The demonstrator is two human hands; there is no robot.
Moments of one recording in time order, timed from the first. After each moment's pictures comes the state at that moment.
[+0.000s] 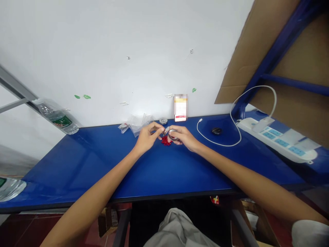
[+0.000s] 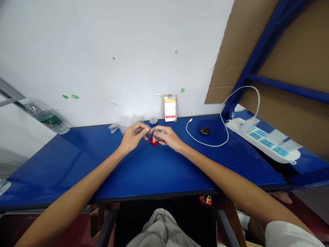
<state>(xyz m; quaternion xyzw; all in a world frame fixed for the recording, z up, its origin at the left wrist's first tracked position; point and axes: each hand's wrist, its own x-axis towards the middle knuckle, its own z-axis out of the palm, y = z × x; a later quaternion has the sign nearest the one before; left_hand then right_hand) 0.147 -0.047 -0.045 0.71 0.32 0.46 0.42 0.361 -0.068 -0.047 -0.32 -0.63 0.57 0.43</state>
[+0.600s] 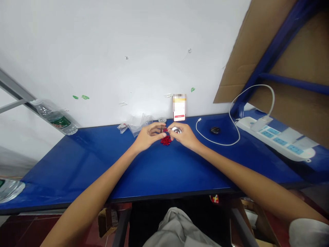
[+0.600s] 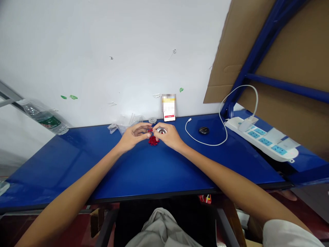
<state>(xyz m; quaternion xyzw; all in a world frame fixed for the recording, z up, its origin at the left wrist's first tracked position) 0.139 -0.040 -0.044 0.73 0.30 0.41 0.46 0.366 -0.062 -0.051 -0.40 -0.69 0.36 0.48</state>
